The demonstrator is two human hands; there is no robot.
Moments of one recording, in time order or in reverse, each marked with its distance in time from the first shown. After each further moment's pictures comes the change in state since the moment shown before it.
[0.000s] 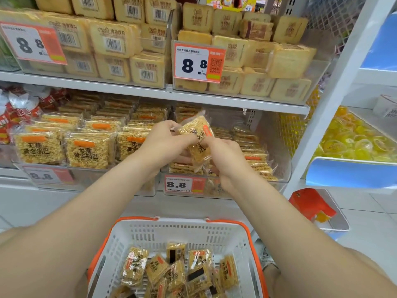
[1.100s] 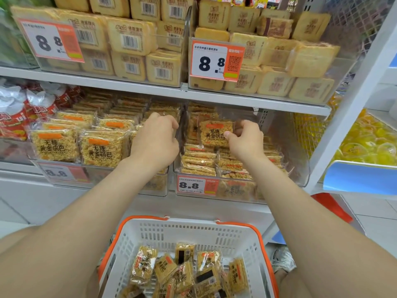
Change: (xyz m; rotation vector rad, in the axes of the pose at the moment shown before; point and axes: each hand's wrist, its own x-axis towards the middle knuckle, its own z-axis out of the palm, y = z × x) left_hand 0.014 -0.021 -0.039 0.908 0.336 0.307; right_hand 0.077 0.001 -0.014 -0.563 0.294 -0.398
